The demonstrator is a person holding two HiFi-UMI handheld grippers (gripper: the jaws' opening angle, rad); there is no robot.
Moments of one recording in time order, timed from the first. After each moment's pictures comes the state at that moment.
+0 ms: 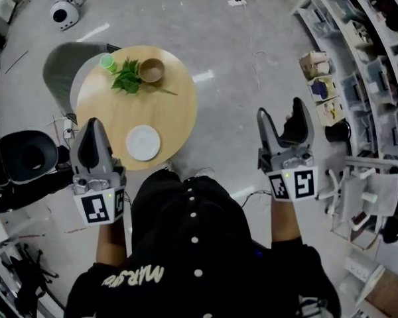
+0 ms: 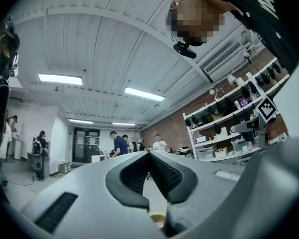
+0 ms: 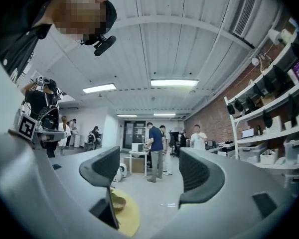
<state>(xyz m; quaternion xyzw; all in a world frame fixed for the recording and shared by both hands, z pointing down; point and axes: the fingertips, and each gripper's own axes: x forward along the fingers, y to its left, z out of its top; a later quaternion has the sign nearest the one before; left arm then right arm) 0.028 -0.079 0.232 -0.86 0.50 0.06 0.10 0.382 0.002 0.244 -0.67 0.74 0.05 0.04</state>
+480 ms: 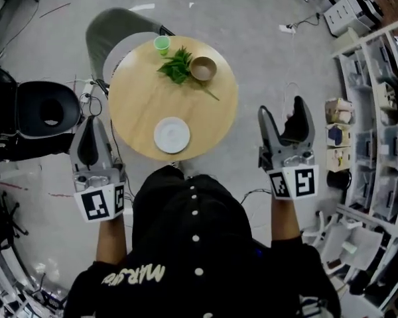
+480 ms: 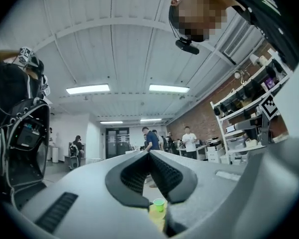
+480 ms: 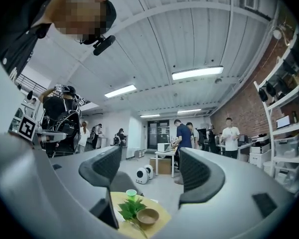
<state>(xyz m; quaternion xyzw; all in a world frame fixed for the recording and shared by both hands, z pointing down) -0.154 -0.084 0.258 -0.76 0.64 0.03 0.09 0.218 -0.113 0.254 -0.56 0.83 0.04 0.04</state>
